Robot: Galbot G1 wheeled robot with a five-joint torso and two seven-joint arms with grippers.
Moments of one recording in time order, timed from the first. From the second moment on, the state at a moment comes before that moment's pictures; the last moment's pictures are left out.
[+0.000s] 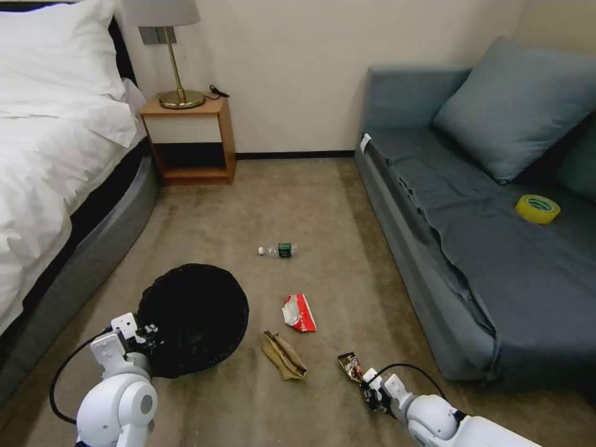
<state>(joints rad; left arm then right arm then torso) 1.47 -1.45 -0.72 -2.12 -0.50 0.64 -0.46 -0.98 0.80 -0.44 1.44 0.54 -0.27 0.09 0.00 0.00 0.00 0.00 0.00</state>
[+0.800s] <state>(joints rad) 1.47 -1.43 -0.66 -2.11 -0.50 0.64 -0.46 -0.40 1.02 -0.78 1.96 1.04 -0.24 0.55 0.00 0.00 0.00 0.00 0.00</state>
